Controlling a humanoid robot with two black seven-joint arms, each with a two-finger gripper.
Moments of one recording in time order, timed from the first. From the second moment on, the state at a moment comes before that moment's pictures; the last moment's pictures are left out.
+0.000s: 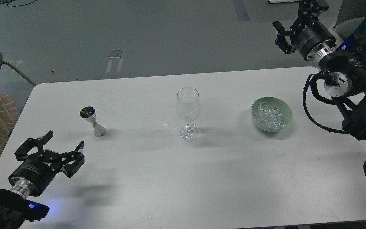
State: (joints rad) left arm 0.25 0.10 -1.83 -1.64 -0.02 0.11 0.49; right arm 0.88 -0.30 0.92 0.69 -0.45 0.25 0.25
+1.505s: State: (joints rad) left arm -0.24 -0.01 -1.83 -1.06 0.20 0.13 0.42; right arm 0.85 -0.31 0.92 0.69 -0.45 0.24 0.25
